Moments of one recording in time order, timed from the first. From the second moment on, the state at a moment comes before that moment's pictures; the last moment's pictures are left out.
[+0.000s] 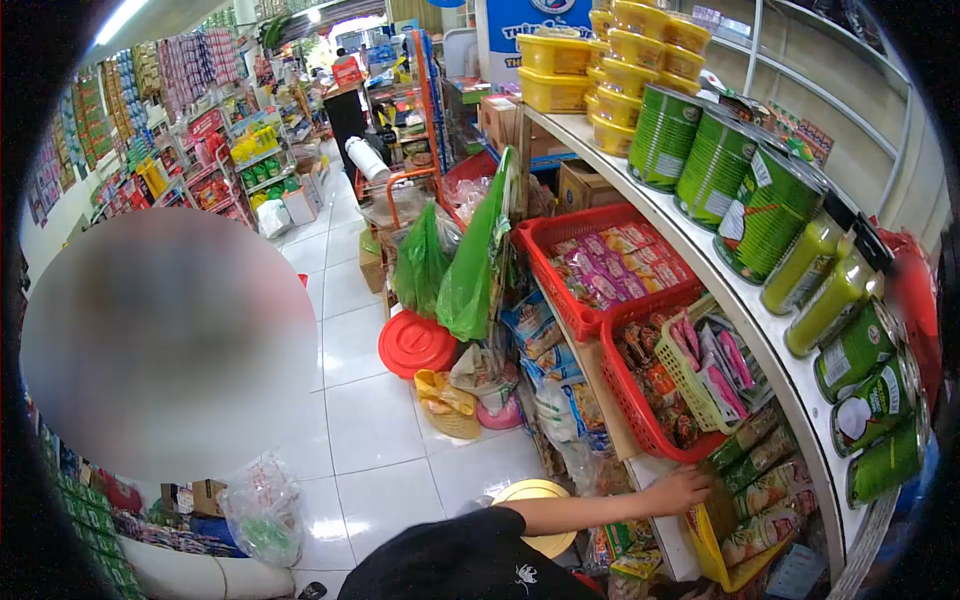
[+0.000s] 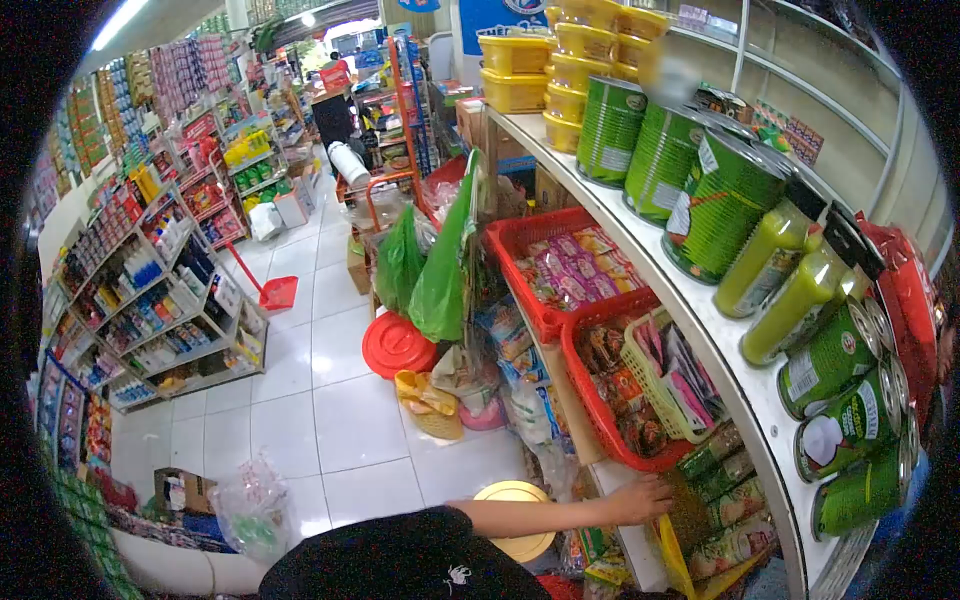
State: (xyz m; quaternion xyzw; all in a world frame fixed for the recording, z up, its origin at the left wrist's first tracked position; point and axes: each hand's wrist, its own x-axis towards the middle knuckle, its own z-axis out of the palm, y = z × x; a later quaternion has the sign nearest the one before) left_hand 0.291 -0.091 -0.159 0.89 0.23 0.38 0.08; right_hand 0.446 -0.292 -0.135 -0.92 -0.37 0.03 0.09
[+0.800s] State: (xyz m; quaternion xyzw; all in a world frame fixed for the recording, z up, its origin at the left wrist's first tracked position) left_hand 0.280 -0.086 -0.137 0.89 0.18 0.41 0.07; right_hand 0.532 -0.354 -0.174 -0.94 -0.20 -0.14 0.22
